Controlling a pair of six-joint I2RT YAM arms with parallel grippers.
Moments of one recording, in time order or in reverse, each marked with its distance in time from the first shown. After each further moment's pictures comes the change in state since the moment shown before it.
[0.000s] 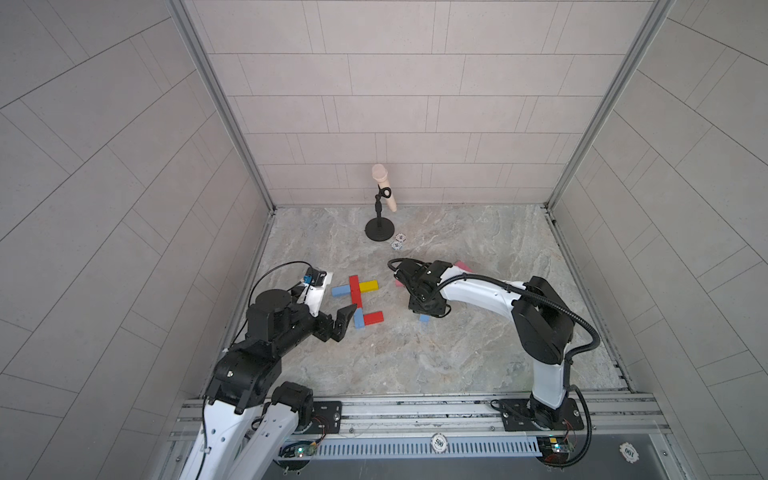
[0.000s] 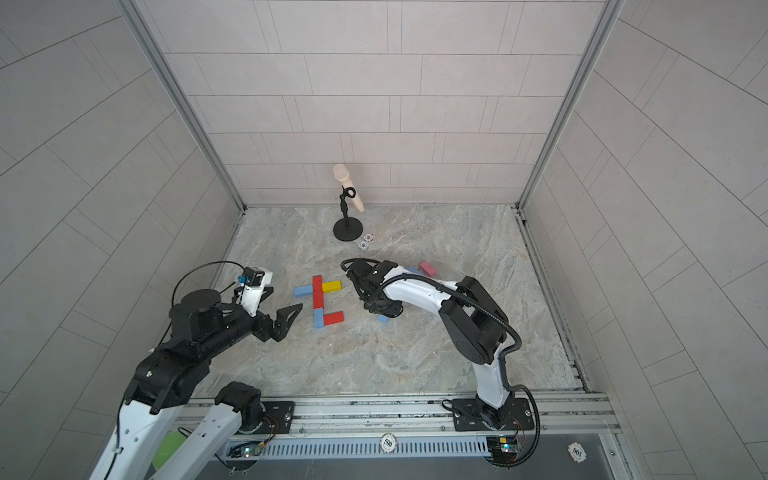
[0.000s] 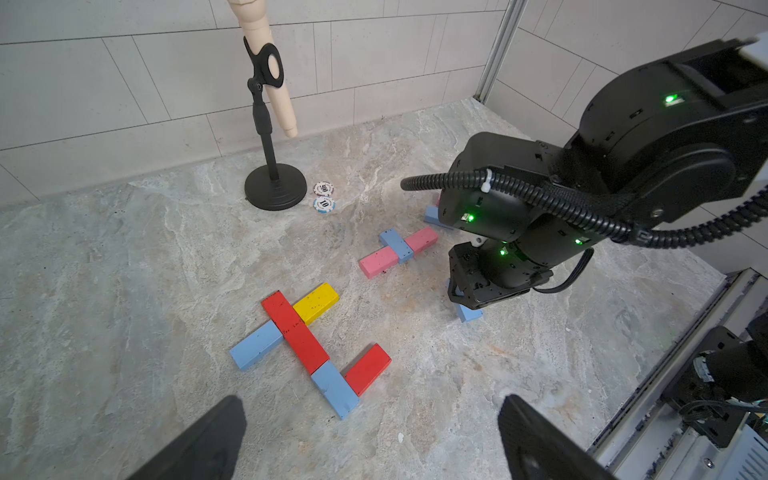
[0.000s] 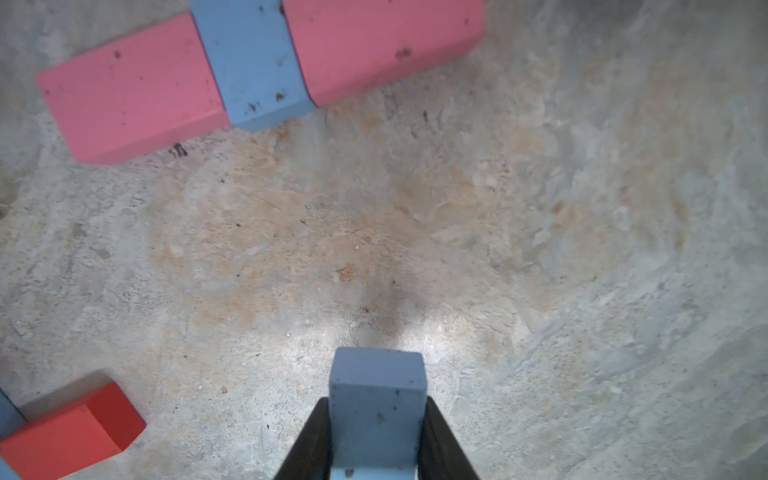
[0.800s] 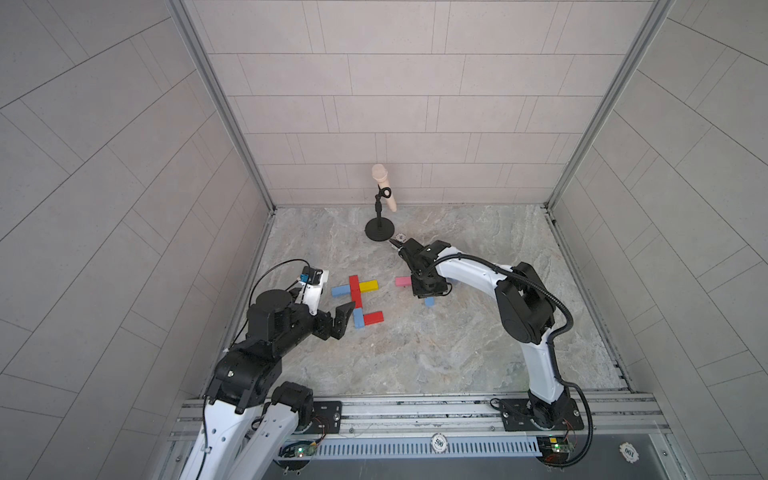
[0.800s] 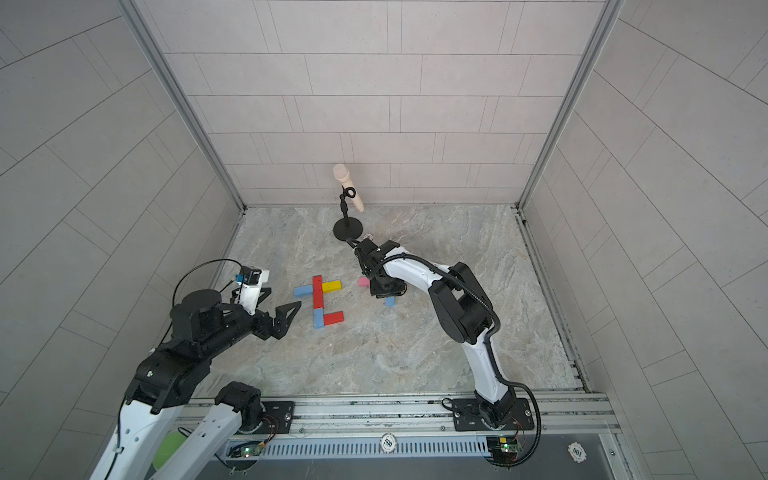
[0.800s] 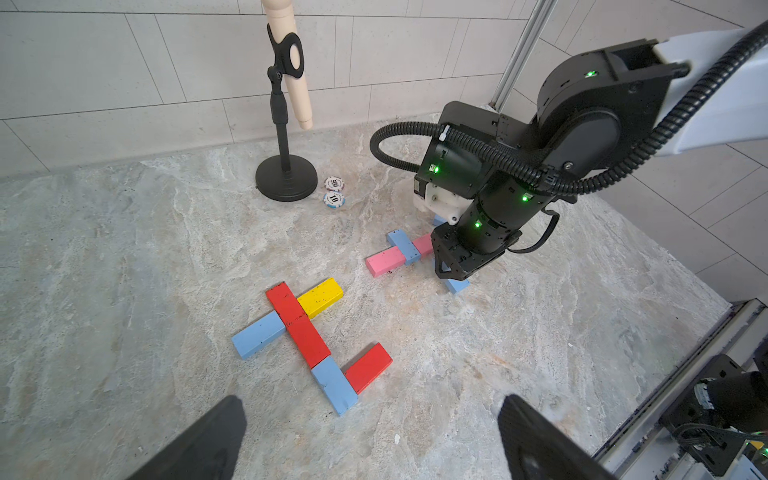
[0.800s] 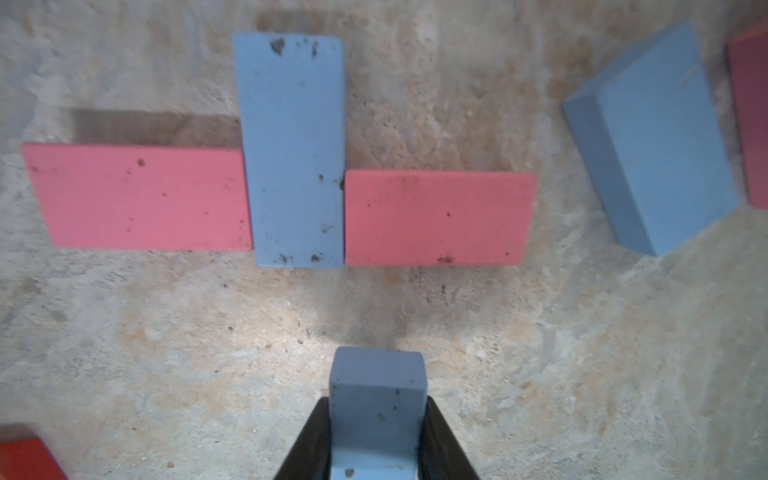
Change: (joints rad) left arm 0.000 -0.001 -0.004 0.000 -0.037 -0.063; right arm -0.138 0.168 0.213 -0.072 -0.063 -0.402
